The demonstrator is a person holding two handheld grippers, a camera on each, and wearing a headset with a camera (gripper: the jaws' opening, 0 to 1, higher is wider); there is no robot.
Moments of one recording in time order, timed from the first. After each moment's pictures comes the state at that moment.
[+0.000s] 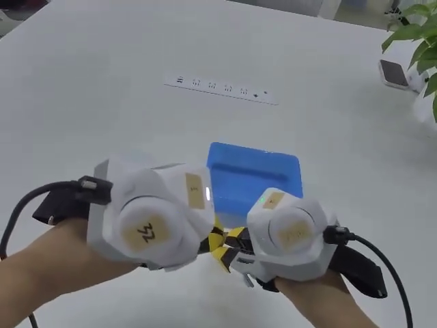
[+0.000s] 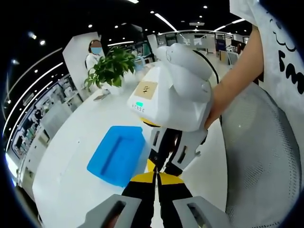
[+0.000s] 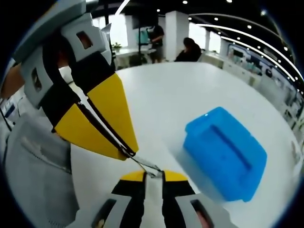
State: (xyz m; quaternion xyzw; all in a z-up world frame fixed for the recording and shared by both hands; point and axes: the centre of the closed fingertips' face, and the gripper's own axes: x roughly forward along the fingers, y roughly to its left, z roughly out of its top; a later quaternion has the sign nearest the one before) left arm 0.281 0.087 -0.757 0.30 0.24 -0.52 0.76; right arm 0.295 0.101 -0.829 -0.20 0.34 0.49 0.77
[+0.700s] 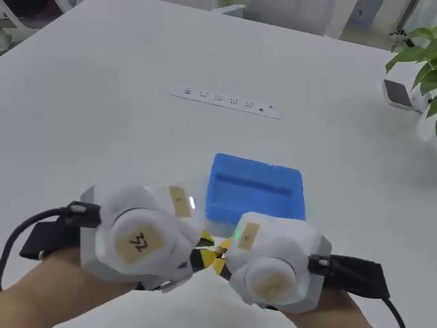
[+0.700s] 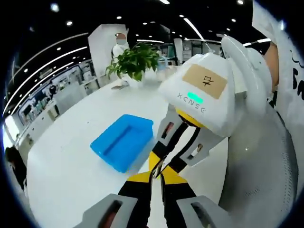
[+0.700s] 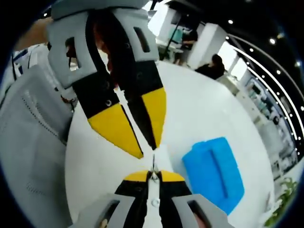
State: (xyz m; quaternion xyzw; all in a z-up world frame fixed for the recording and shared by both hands) left arm 0.273 0.115 -0.762 0.18 0.28 -0.42 0.84; right arm 0.289 0.105 -0.820 -0.38 0.26 0.52 0.72
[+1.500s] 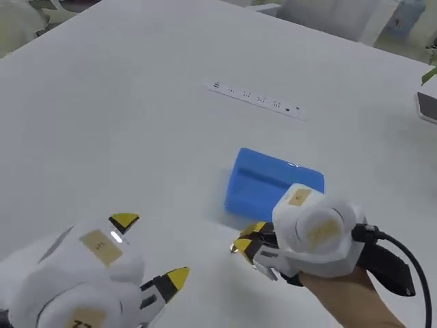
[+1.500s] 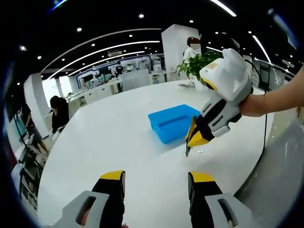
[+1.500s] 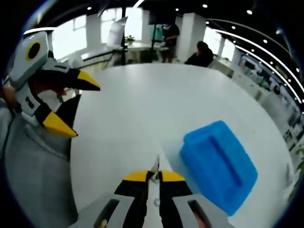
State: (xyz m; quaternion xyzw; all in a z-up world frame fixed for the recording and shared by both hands) left arm 0.238 0.192 -0.768 0.11 0.28 -0.15 0.94; right arm 0.307 0.098 -0.818 -0.26 0.32 0.52 0.75
